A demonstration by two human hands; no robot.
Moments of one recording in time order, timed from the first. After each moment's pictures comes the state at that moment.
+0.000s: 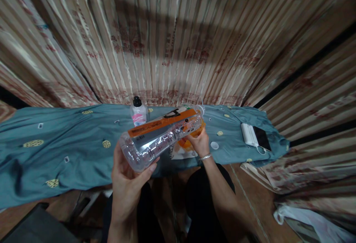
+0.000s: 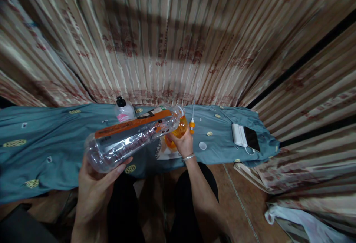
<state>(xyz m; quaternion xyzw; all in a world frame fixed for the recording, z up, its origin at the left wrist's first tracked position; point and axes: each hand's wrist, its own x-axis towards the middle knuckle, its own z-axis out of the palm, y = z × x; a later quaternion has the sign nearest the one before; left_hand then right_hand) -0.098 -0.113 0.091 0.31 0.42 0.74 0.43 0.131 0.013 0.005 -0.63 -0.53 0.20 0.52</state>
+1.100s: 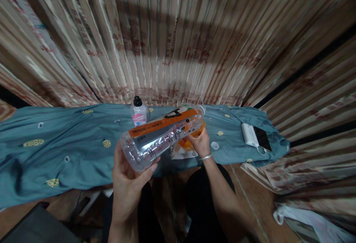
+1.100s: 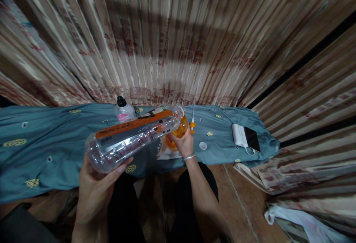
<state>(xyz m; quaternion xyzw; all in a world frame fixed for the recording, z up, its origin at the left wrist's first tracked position) -0.098 -0.113 0.090 0.31 0.43 0.74 0.42 0.130 0.012 0.007 -0.65 -0.52 0.19 0.52</state>
